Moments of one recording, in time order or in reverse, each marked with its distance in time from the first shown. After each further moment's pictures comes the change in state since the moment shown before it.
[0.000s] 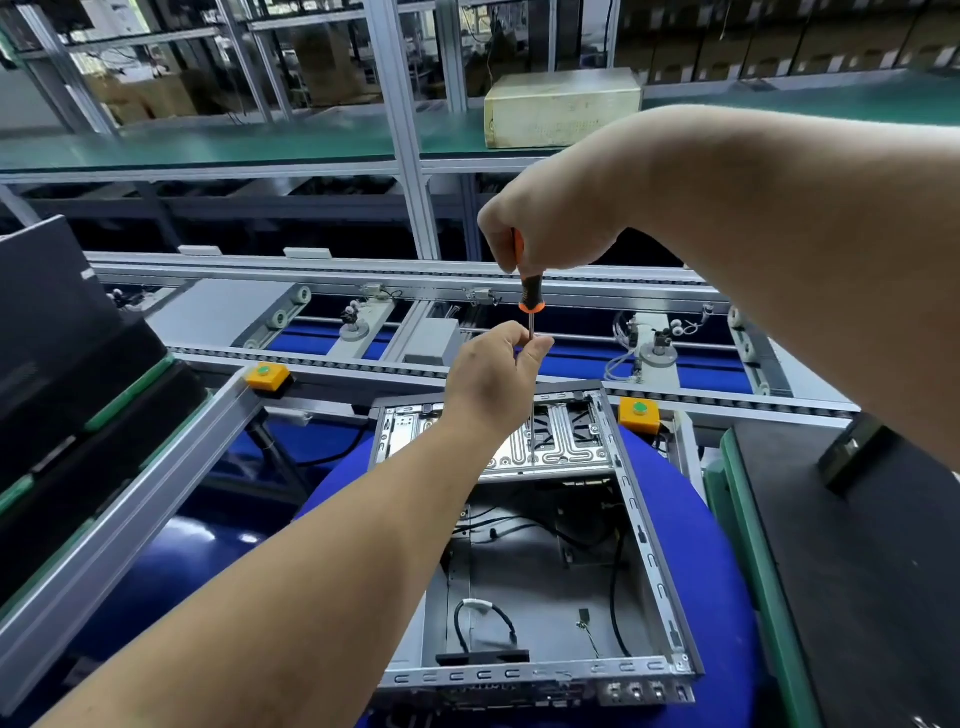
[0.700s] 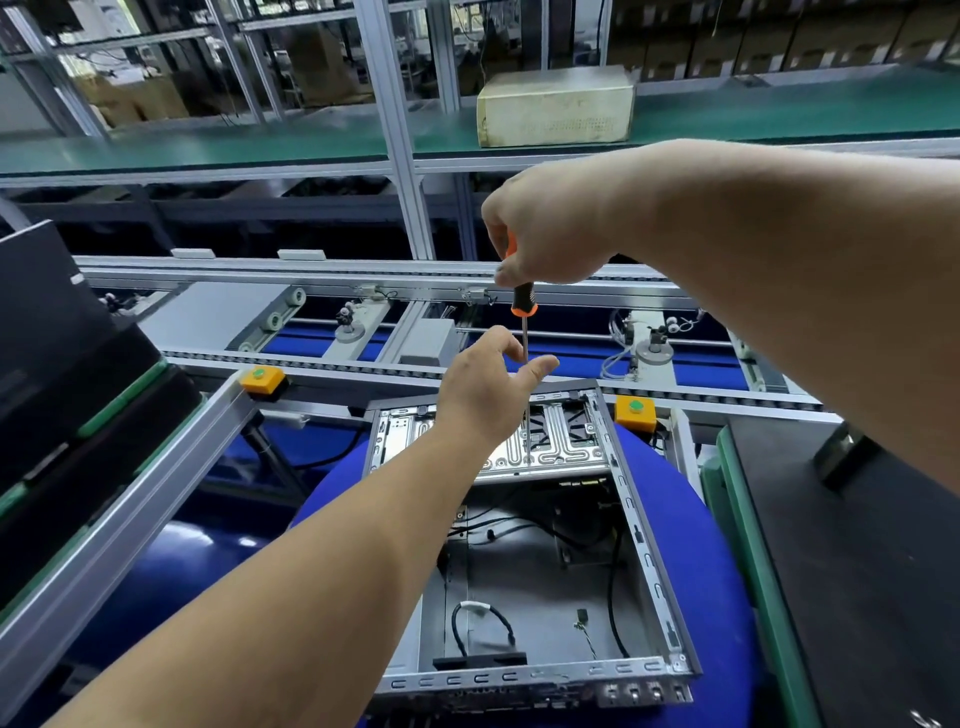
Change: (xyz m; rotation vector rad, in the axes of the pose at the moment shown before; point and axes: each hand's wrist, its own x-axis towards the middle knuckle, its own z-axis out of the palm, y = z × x) left_hand 0.001 -0.014 0.006 0.021 -0.026 -0.024; right_hand -0.010 -0.002 0.008 -0.109 0.133 -0.043
